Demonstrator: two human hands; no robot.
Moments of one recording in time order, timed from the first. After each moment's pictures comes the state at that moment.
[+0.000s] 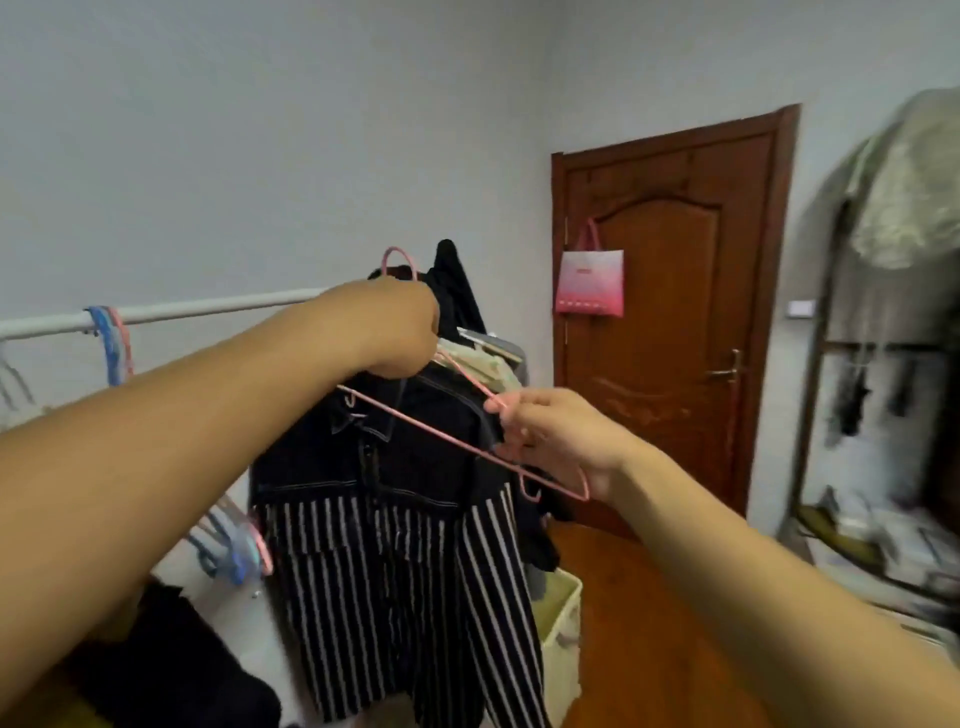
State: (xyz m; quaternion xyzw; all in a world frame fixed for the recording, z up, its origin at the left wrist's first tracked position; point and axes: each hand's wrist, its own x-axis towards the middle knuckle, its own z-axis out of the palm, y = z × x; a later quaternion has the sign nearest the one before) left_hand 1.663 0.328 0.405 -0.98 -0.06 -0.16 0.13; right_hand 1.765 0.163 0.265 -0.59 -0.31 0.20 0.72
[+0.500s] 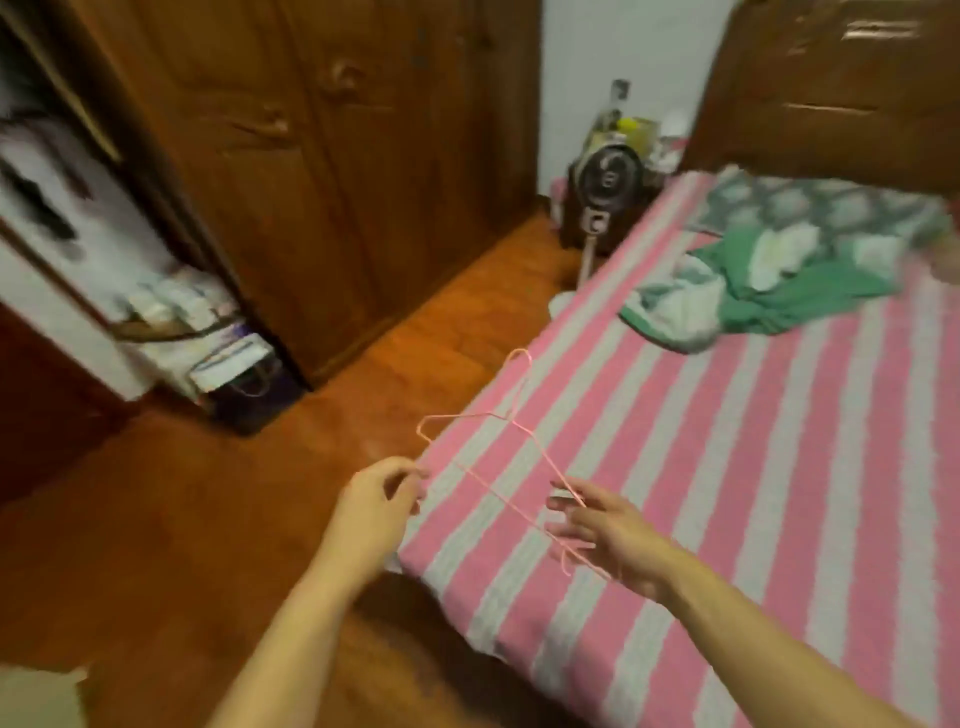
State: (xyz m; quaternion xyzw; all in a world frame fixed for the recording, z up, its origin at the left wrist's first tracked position) left_hand 1.480 -0.236 -0.010 -0.79 0.41 0.29 -0.34; right_hand 1.238 -0.368 -0.108 -0.42 0.44 -0.16 0.78
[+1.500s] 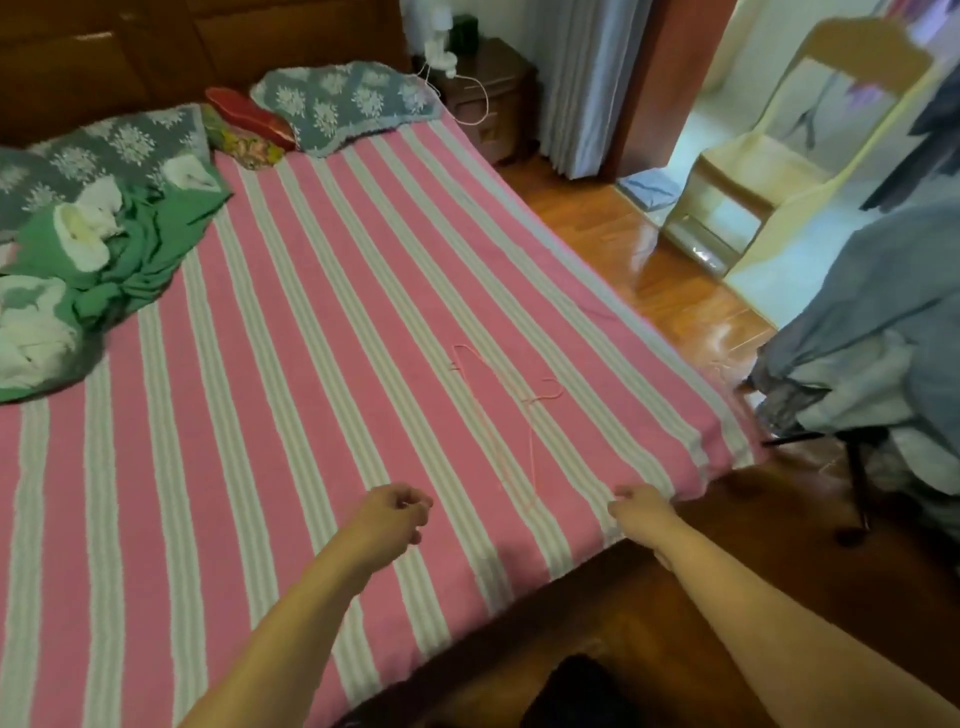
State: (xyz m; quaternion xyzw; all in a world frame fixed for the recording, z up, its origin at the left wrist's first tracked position) left_hand 0.798 -0.276 -0.128 -0.52 0.64 0.56 0.05; right_hand 0.521 -0.086 -0.212 -0.08 0.88 -0.22 0.42
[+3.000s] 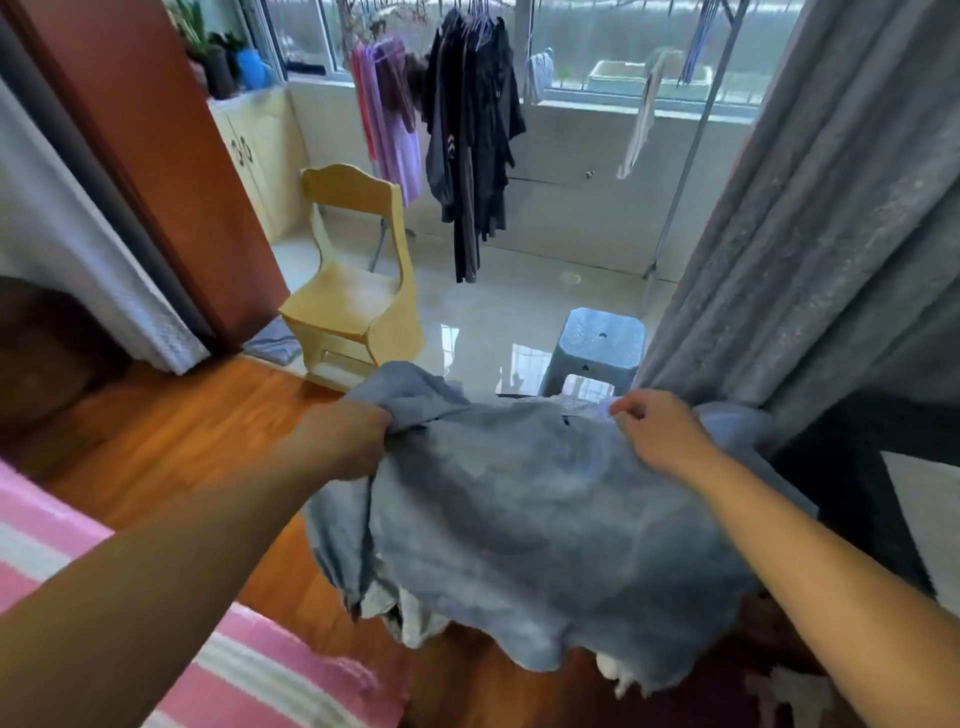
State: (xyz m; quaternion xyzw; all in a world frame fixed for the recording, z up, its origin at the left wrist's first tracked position) left_hand -0.159 -0.006 0.009 0.01 0.99 -0.10 0.14; right_hand -0.213 0.344 -0.006 -0.01 0.95 -0.31 0.06
